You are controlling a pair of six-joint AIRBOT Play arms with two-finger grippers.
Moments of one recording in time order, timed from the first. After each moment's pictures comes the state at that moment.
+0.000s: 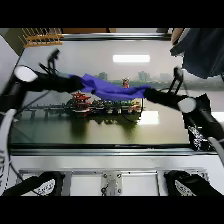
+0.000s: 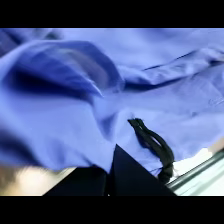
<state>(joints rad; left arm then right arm) -0.08 -1.27 1.36 0.87 -1.16 -1.40 0.19 -1.04 0.94 -1.04 0.61 1.68</state>
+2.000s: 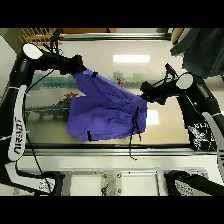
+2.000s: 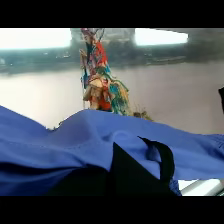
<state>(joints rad) -0.09 -1.60 1.77 0.96 -1.20 -1.53 0.17 -1.29 1.24 -1.12 1.09 1.97</state>
